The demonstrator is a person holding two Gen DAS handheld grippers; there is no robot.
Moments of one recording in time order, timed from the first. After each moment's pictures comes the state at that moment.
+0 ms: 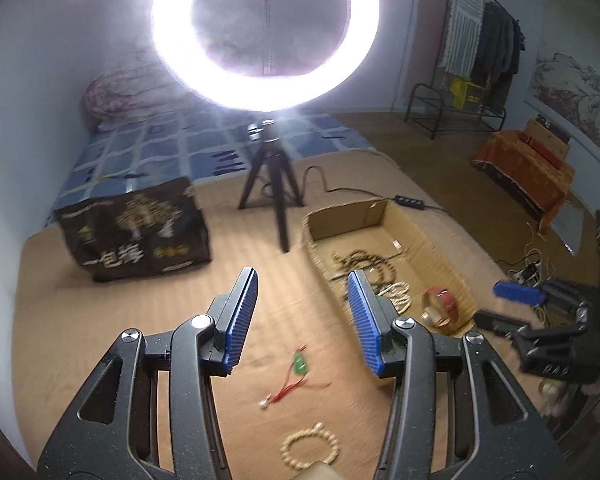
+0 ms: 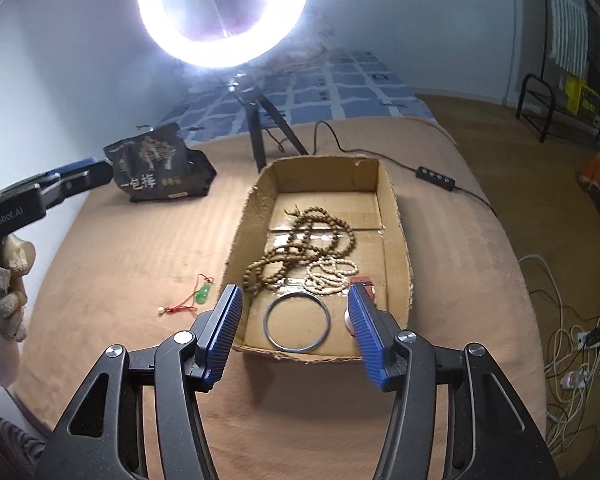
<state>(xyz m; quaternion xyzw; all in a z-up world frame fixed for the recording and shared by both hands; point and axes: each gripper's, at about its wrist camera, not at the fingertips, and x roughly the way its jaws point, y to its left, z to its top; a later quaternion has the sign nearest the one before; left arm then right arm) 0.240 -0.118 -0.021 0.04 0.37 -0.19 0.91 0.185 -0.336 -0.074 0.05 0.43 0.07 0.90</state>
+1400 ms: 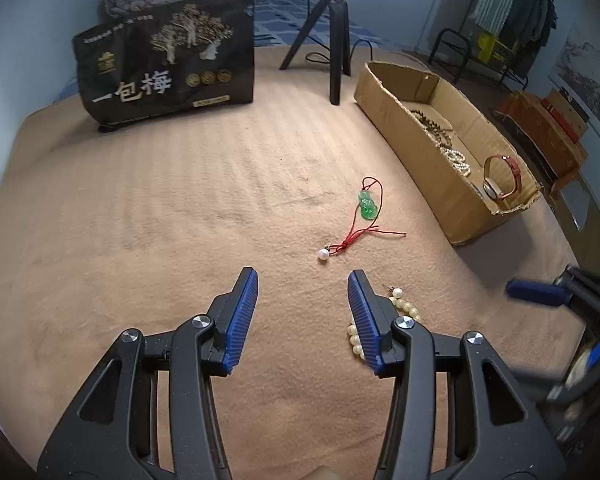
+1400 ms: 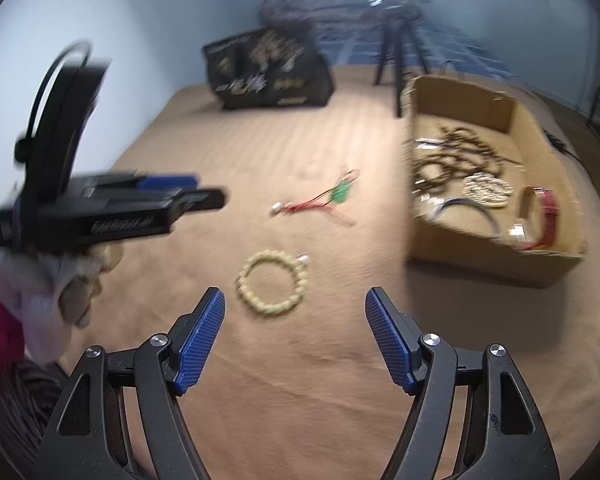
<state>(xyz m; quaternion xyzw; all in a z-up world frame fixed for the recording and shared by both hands) 0.199 -0.045 -0.157 0.02 0.49 -0.17 0.85 0.126 -0.210 -0.151 0.01 0.47 0.20 0.86</state>
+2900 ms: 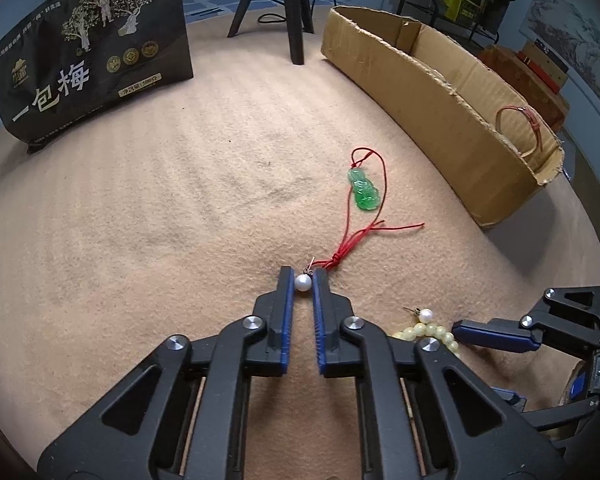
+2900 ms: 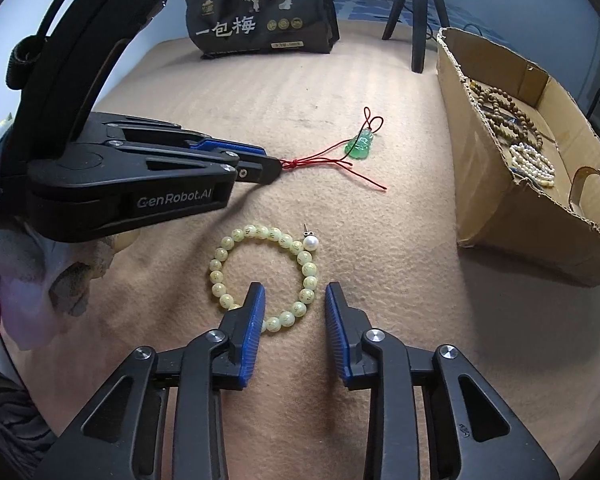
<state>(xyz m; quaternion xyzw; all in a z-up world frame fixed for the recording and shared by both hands) 0.241 -0.078 -0.213 0.08 0.51 -0.23 0.83 0.153 -0.179 -0.207 -0.03 0.52 0.16 0.84</state>
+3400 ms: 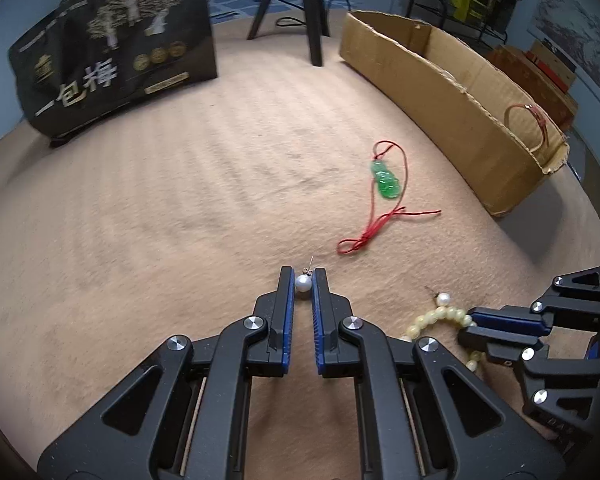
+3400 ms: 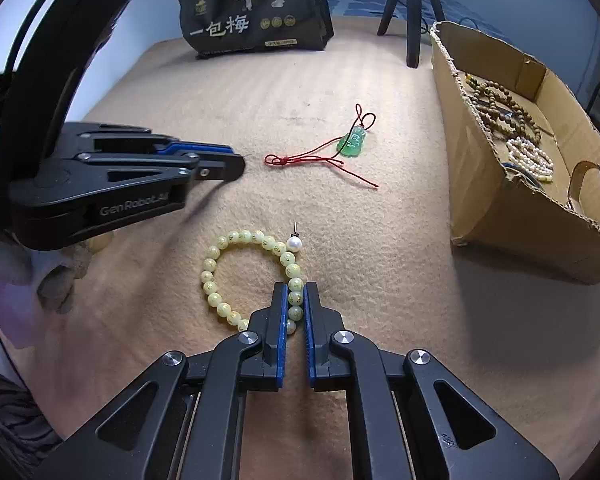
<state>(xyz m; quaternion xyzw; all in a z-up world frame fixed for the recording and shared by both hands) 0.232 -0.059 -0.207 0.09 0.50 -0.21 0.83 0.158 -0.185 -0.210 -0.01 0.52 0.16 0.84</state>
